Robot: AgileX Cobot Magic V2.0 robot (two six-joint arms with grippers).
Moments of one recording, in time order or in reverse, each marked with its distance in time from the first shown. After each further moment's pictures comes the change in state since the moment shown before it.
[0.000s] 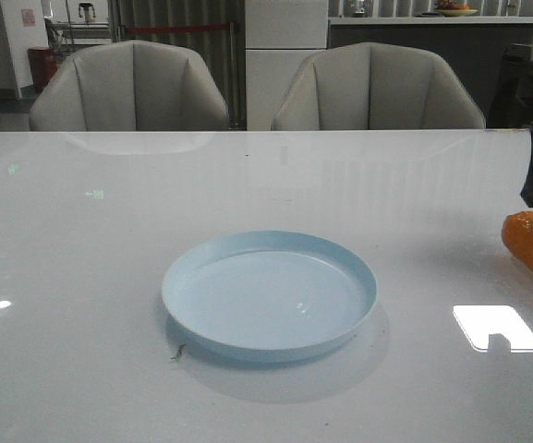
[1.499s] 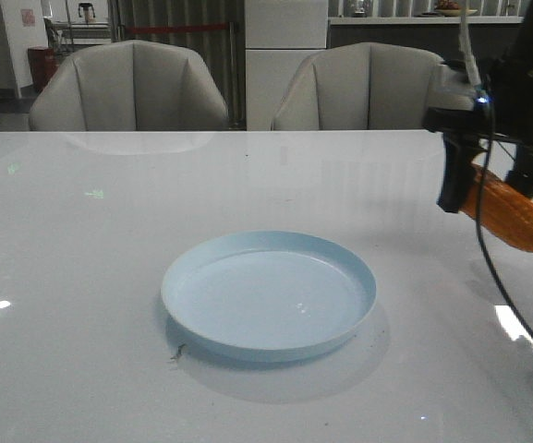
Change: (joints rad) left arm 0.000 0.002 0.000 -0.001 0.000 0.000; right arm 0.124 0.277 -0.387 0.070 0.296 -0.074
